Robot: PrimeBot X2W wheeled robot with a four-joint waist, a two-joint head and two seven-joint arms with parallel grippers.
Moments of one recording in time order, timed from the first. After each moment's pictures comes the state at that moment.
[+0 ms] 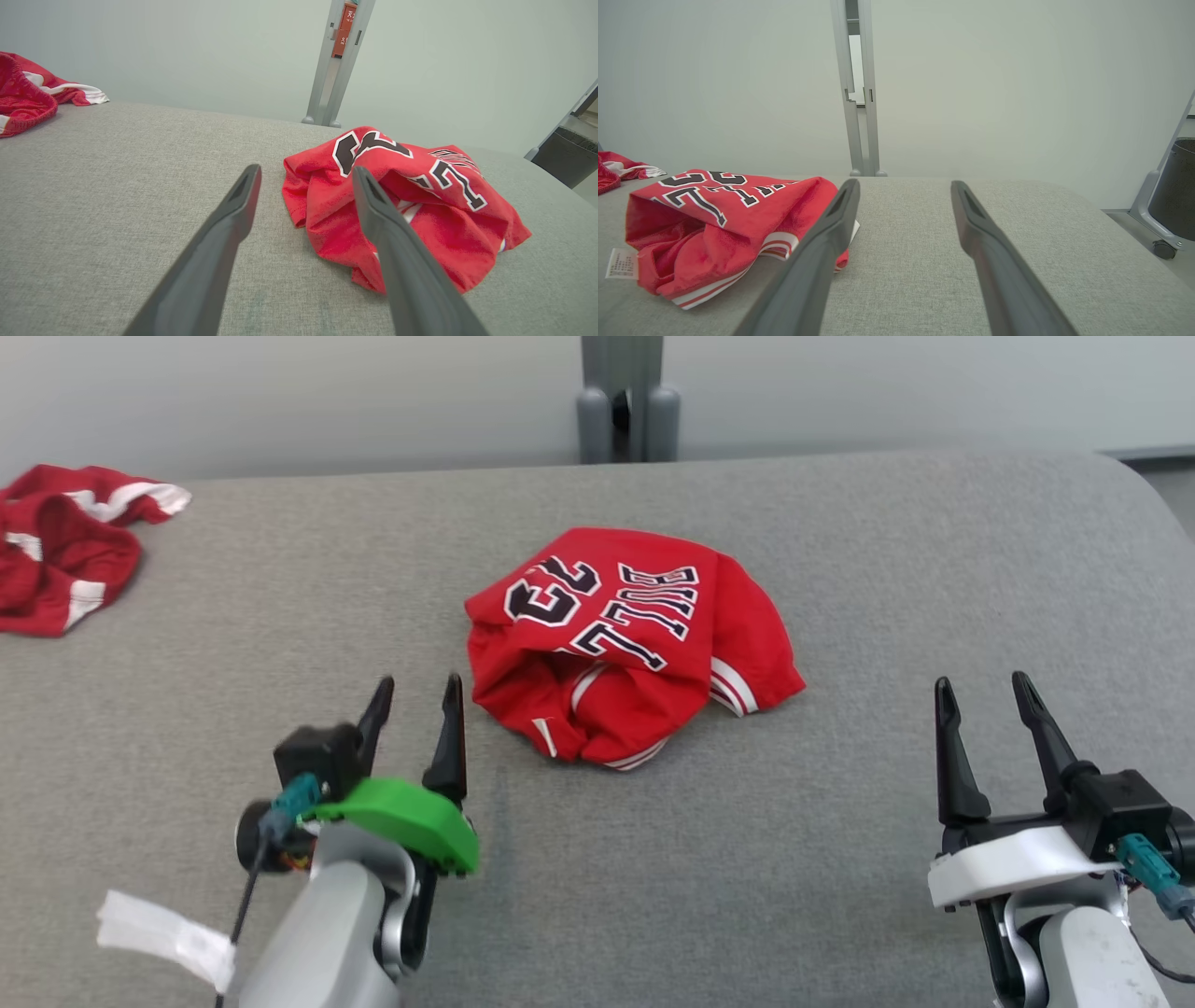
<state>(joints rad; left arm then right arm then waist) -0.42 0.09 -0.39 0.59 -0.53 0.02 -0.26 -0.09 -0.05 -0.07 0.12 0.06 0.13 -0.26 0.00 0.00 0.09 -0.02</state>
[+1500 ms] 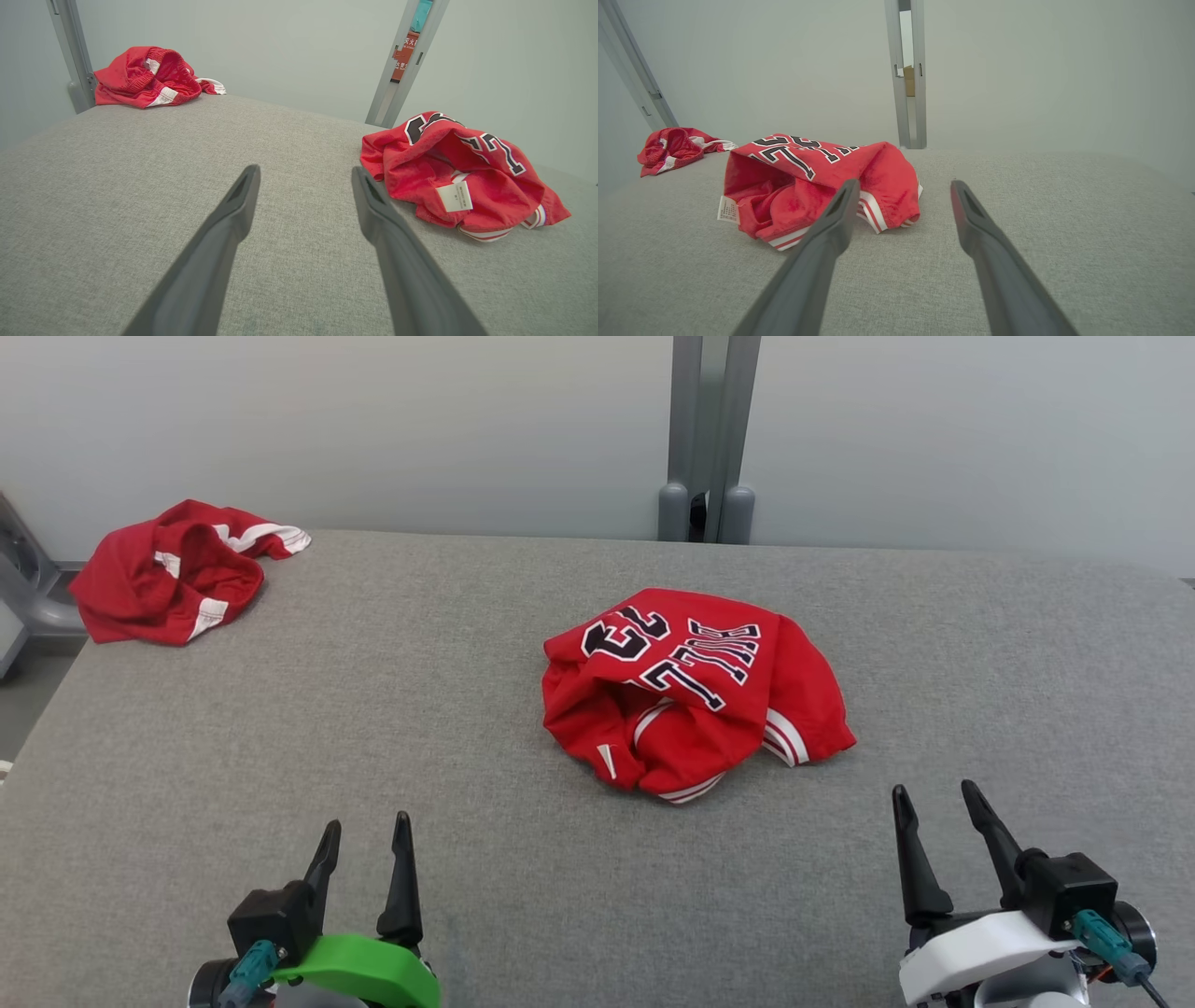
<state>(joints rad) -0.06 0.05 -0.17 0.37 -0.34 -0.01 -0.26 0.04 -0.05 0.00 0.19 0.13 0.13 -0.26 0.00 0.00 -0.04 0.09</state>
